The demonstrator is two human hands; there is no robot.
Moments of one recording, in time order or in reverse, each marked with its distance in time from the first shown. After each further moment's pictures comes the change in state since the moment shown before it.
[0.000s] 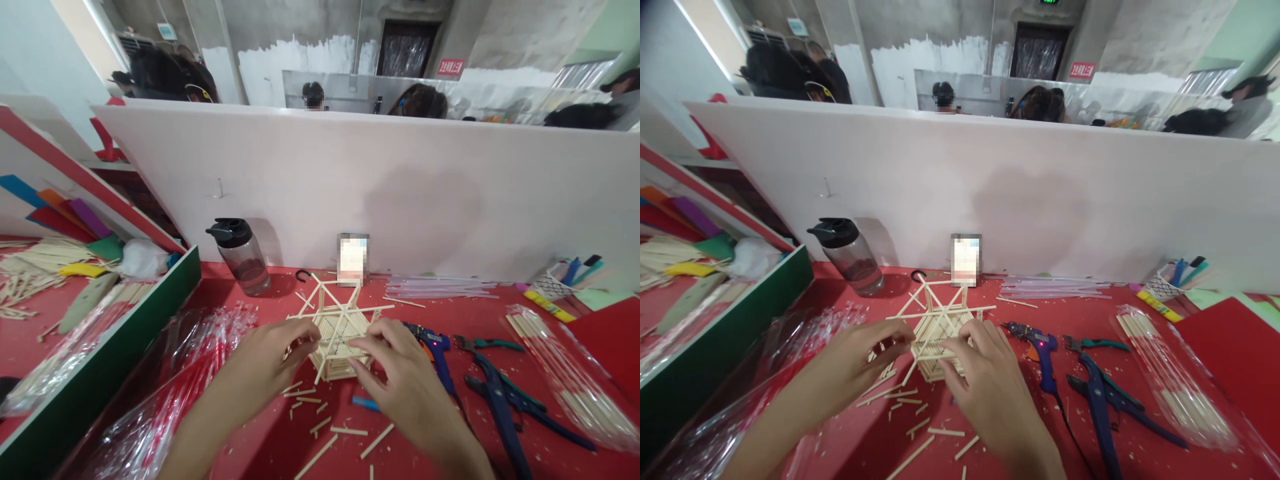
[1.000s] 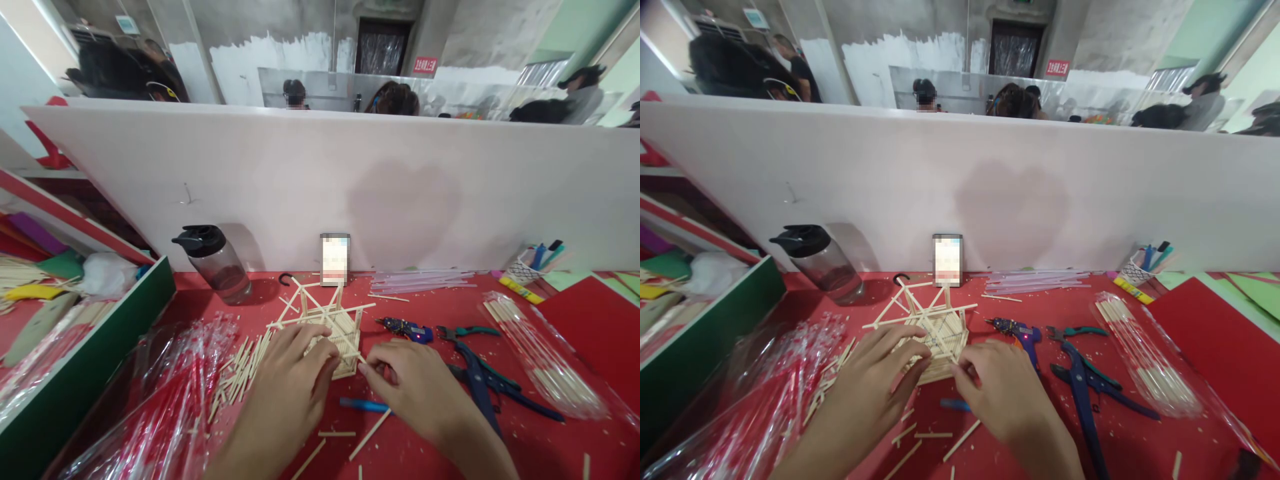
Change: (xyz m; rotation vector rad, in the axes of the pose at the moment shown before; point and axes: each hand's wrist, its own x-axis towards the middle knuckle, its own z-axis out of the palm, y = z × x) left_hand 0.007 0.029 0.051 0.208 0.296 0.270; right_hand -0.008 0.016 -0.023 -0.077 -0.294 0.322
